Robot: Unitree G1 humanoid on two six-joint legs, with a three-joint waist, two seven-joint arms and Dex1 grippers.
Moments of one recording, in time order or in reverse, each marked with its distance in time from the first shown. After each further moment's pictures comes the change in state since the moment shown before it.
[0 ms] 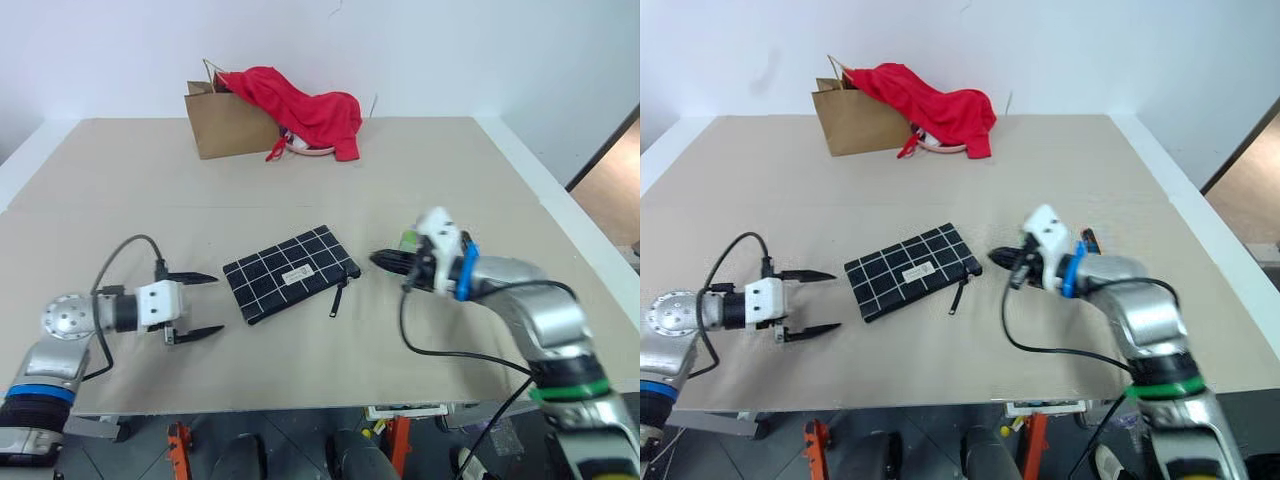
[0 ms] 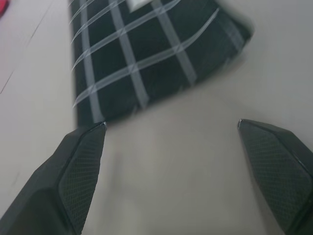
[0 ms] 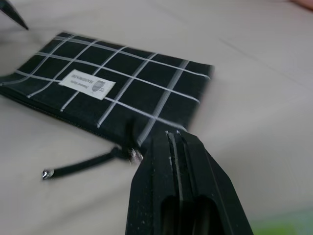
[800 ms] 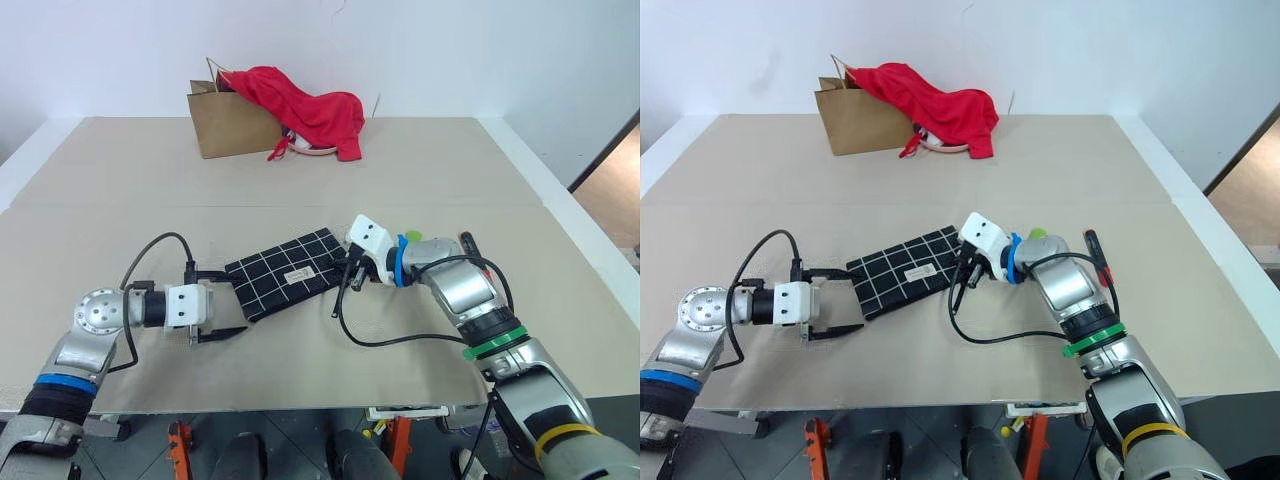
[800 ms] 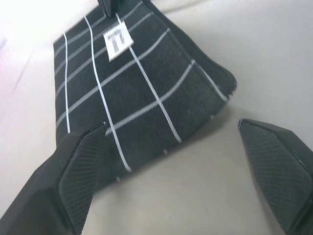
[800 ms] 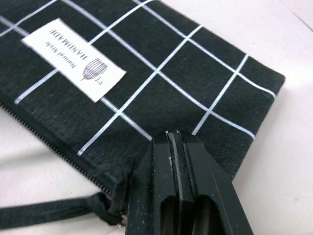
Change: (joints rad) left arm -0.066 -0.040 -0.088 0.012 0.058 -0.070 0.058; right arm -0.198 0.137 0.202 0.295 -0.272 -0.113 0.097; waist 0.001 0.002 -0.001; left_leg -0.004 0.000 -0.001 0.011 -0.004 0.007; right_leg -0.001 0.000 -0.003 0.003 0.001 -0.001
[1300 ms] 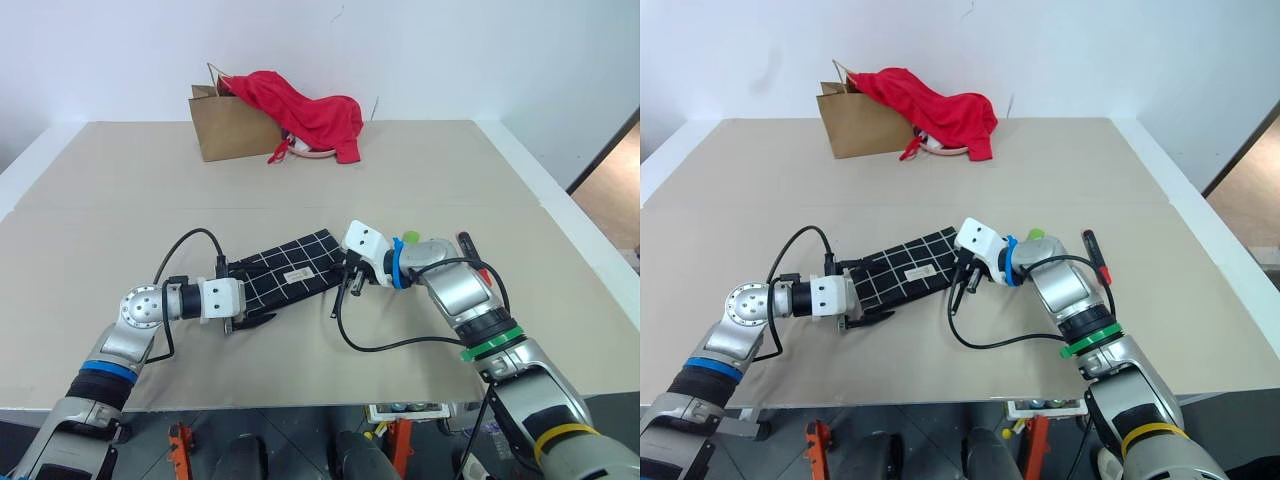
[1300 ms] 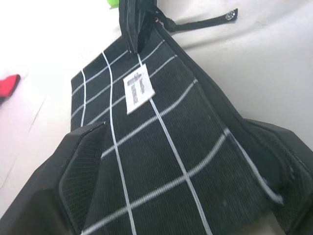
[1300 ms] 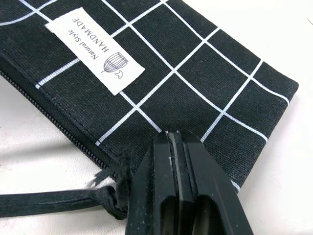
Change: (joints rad) left arm -0.092 -0.124 -0.085 0.095 0.088 -0.054 0.133; right arm 0.000 0.007 0.014 0.015 -0.038 -0.039 0.020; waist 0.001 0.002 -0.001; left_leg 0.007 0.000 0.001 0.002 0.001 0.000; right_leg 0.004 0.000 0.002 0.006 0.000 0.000
